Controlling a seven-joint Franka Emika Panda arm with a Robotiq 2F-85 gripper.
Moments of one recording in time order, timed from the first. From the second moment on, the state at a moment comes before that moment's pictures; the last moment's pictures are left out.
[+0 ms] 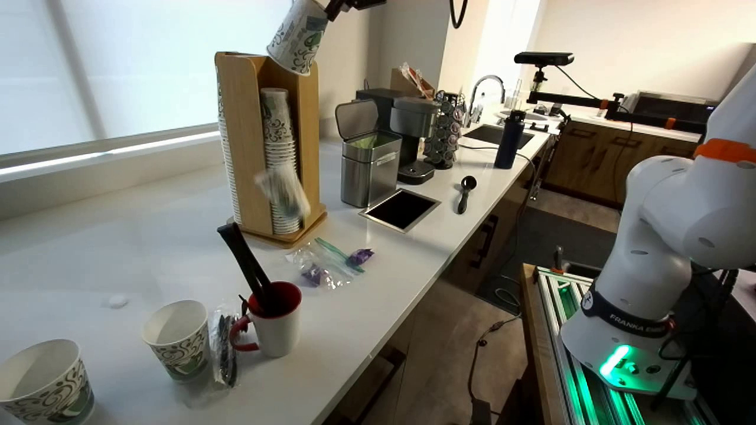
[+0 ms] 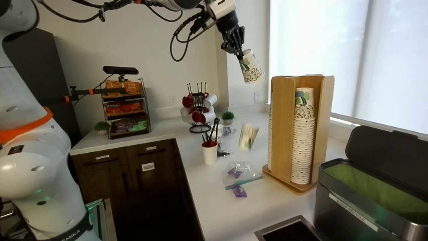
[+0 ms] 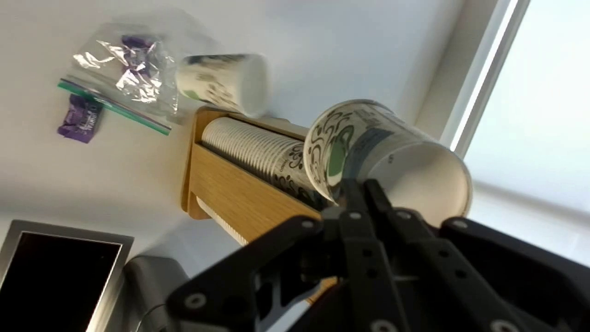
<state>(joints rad) -0.03 -0.24 -0.09 -1.85 0.22 2.19 1.16</state>
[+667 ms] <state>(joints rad) -0.05 -0.19 -0.07 -1.87 0.21 2.05 1.07</state>
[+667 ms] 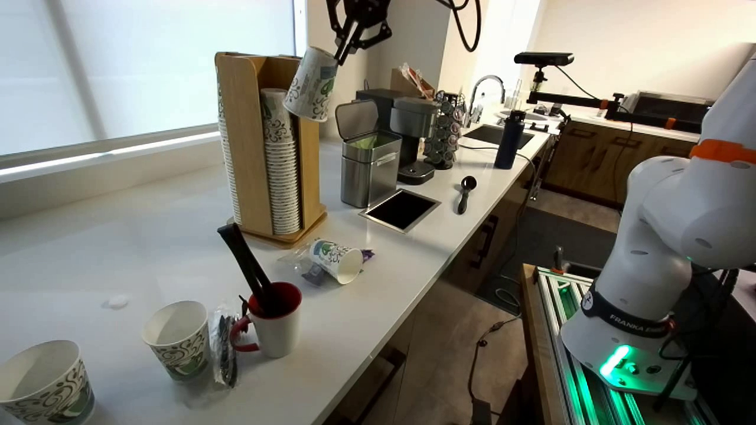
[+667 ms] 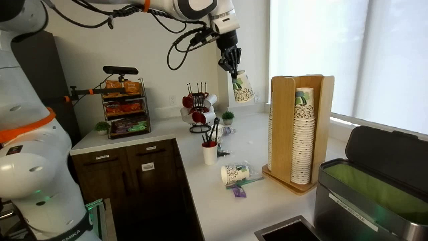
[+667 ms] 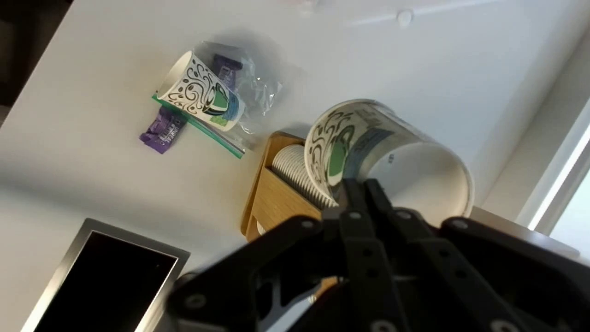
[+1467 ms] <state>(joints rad) -0.04 -0.03 0.00 -1.84 0.17 2.09 1.09</state>
